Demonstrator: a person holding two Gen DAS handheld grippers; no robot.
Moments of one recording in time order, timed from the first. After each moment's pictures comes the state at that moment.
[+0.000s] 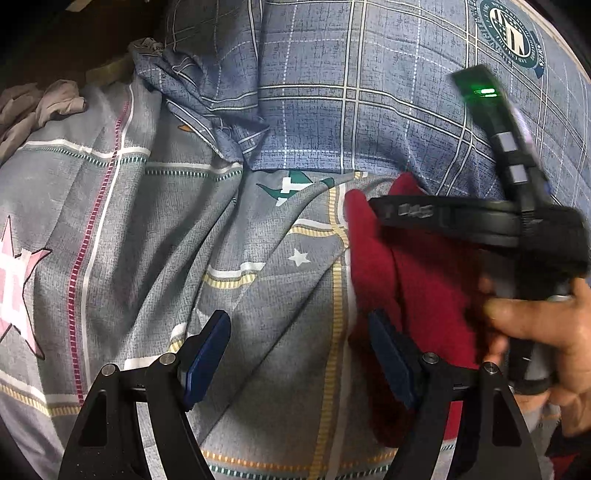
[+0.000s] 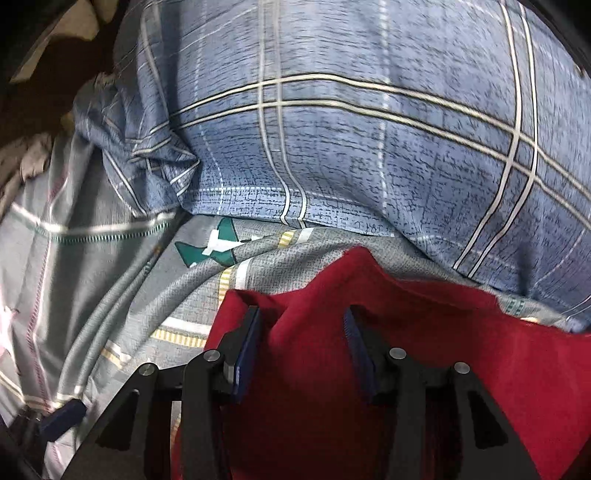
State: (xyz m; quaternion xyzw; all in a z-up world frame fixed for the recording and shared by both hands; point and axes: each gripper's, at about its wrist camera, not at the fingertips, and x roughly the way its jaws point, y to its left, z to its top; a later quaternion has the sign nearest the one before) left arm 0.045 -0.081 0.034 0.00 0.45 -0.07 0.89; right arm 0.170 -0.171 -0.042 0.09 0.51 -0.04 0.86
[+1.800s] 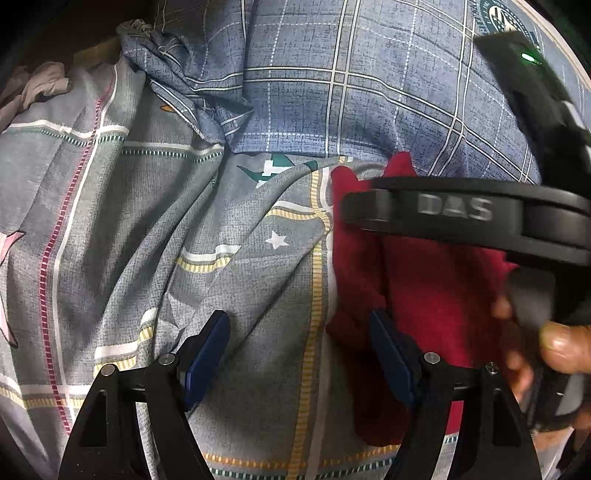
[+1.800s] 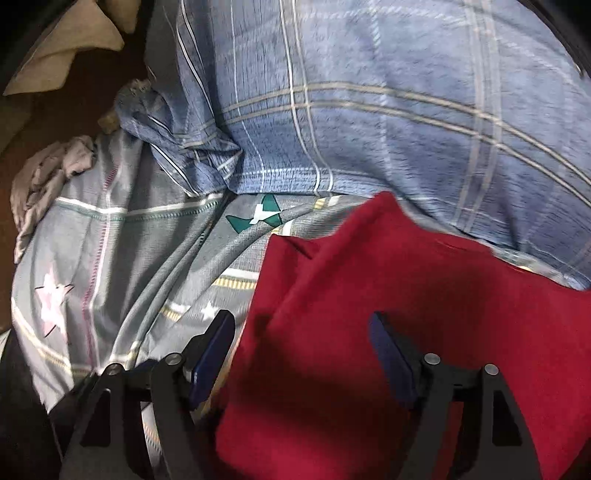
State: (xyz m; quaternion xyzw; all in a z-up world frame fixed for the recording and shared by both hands) left arm 0.051 -0.085 0.027 -0.02 0.48 -0.09 0.87; right arm 0.147 -0.161 -0.019 0.12 0.53 0.00 0.84
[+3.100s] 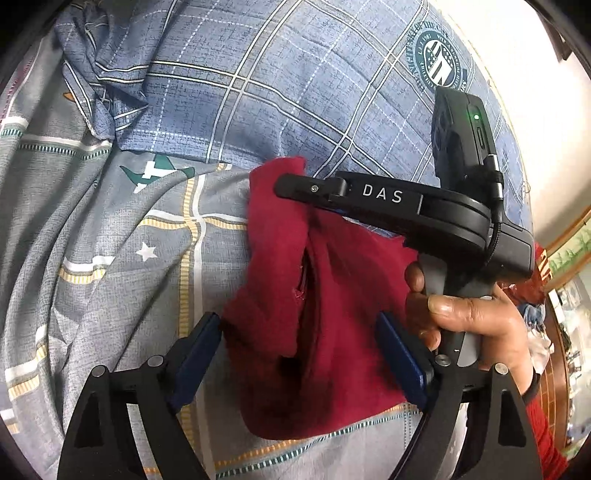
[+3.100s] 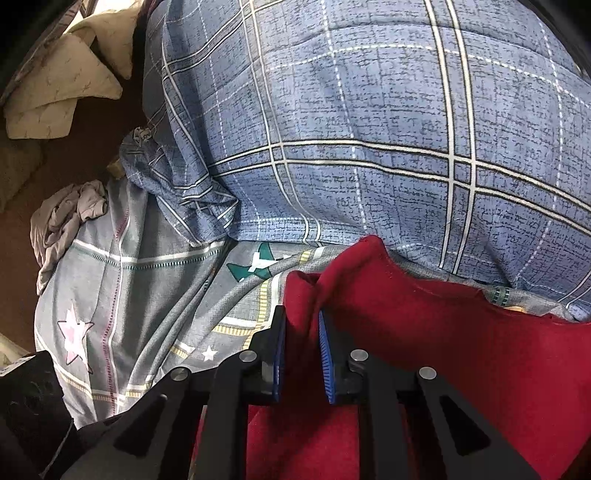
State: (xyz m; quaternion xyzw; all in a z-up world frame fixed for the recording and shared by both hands) left arm 0.066 -0.063 0.030 -0.16 0.47 -0.31 0.81; right arm 0.142 -0.203 0.000 0.16 0.48 0.03 0.86
